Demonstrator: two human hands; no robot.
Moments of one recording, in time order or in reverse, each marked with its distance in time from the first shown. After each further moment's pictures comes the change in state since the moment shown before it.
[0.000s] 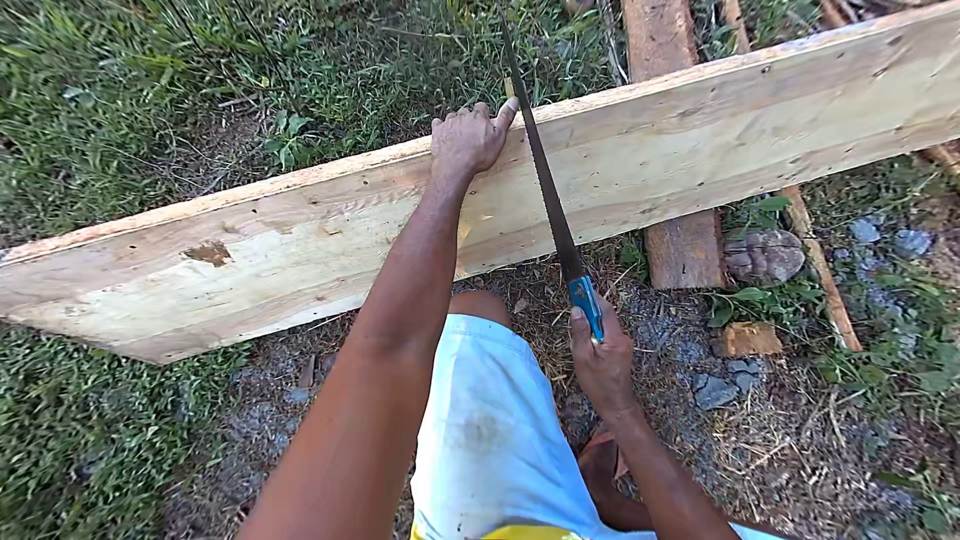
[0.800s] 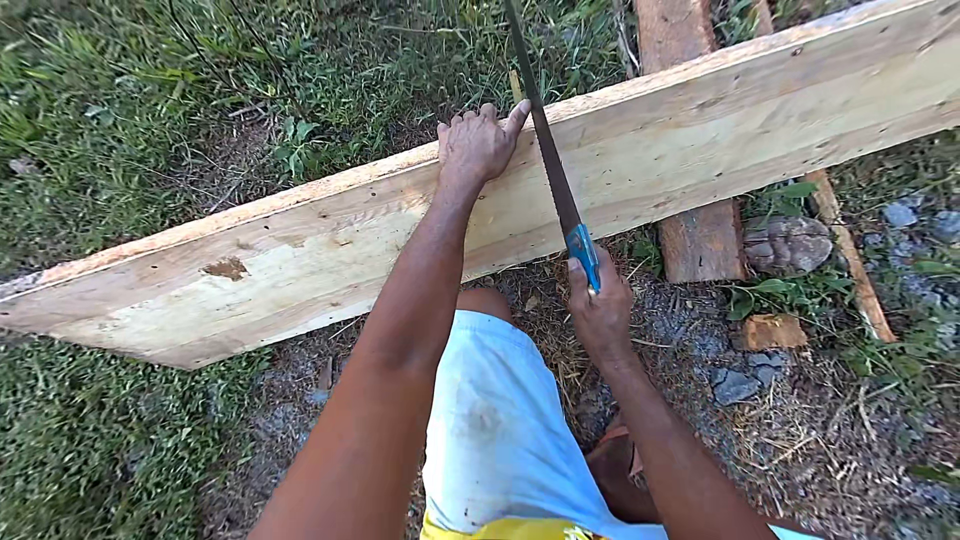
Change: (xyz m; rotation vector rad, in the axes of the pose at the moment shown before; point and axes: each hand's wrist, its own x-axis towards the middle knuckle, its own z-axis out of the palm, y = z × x) left_hand -0.006 0.005 0.001 0.048 0.005 -0.010; right_hand 0.059 -0.024 0.024 -0.065 -0.002 0.018
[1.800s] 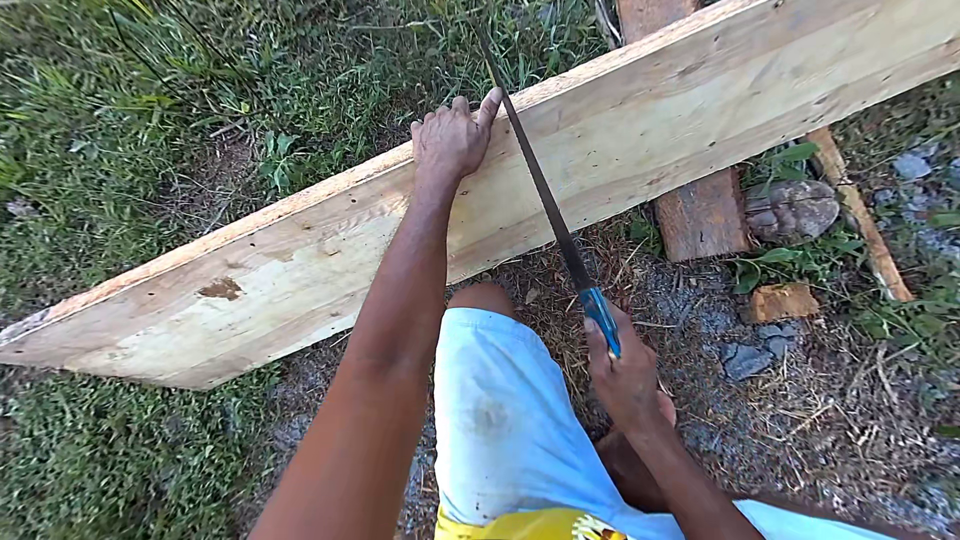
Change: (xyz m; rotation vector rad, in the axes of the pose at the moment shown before) left_hand 0.005 -0.002 0.001 0.010 0.006 0.013; right_hand -0.080 0.012 -0.037 -0.014 -0.004 0.024
